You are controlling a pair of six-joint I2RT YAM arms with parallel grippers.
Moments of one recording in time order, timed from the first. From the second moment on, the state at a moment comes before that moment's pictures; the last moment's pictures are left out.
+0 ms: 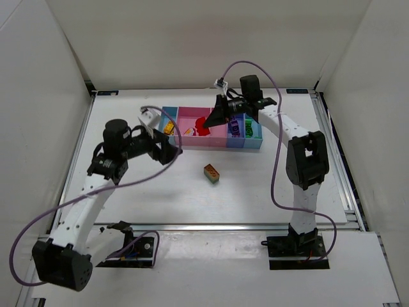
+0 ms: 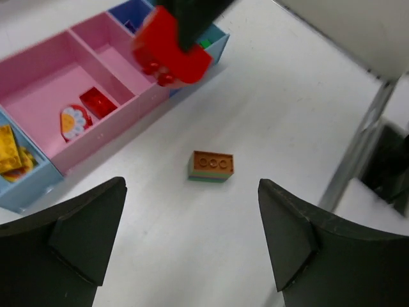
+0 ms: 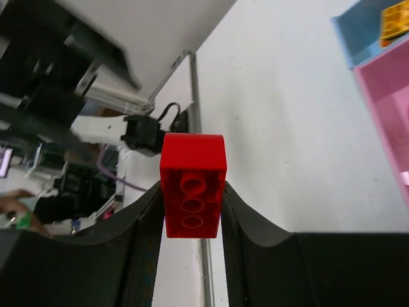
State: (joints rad) left arm -0.29 0.95 0.87 -0.23 0.64 0.08; right arm 0.40 2.03 1.72 -0.27 -1.25 0.38
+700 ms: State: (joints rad) left arm -0.02 1.38 0.98 0.25 1.09 -0.73; right arm 0.51 2.06 1.73 0.08 -1.41 0.66
